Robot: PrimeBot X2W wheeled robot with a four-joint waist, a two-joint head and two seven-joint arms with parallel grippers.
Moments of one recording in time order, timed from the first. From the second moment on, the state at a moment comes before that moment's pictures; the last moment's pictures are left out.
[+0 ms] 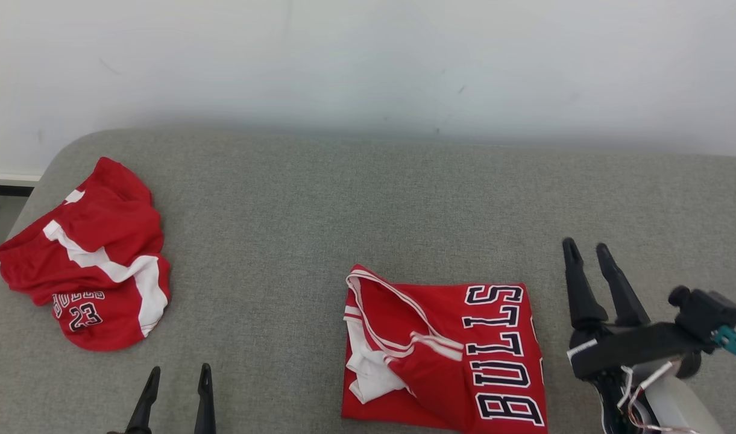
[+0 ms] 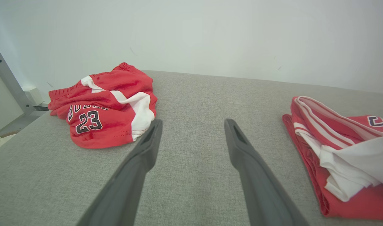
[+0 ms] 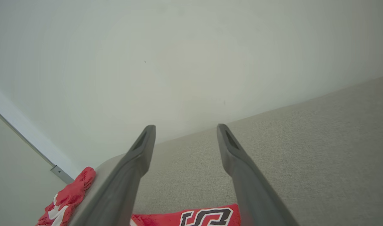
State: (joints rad) left arm 0.04 0.05 0.02 0.20 -0.12 -0.11 -0.26; right arm -0.28 -0.26 0.22 0.33 0.76 0.13 -0.24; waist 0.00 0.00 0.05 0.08
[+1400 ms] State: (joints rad) left arm 0.12 0.05 0.03 0.10 -0.06 -0.09 -0.26; right arm 0.16 -0.07 -0.01 0.06 0.17 0.13 -0.26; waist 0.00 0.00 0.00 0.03
